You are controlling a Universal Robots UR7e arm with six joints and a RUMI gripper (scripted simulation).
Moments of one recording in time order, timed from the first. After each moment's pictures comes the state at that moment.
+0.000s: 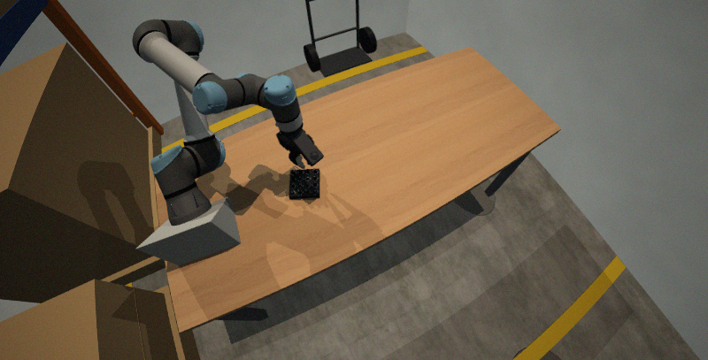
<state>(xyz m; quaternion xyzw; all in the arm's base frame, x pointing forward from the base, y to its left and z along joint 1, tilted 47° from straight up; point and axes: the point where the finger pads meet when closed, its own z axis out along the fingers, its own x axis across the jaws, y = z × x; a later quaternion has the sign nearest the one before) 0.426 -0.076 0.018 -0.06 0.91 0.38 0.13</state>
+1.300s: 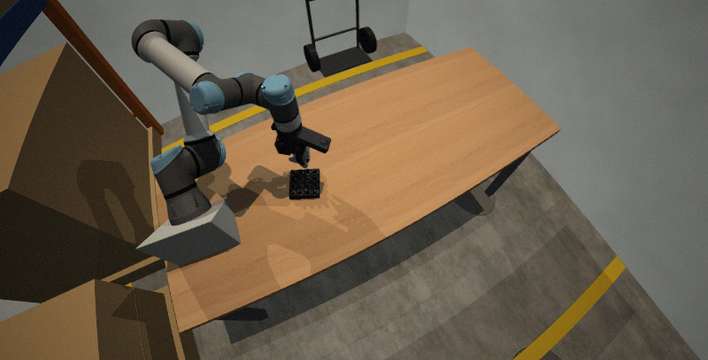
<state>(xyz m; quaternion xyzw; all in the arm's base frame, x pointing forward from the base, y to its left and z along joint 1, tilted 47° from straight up) 0.428 -0.083 0.022 -0.33 0.86 0.32 0.23</state>
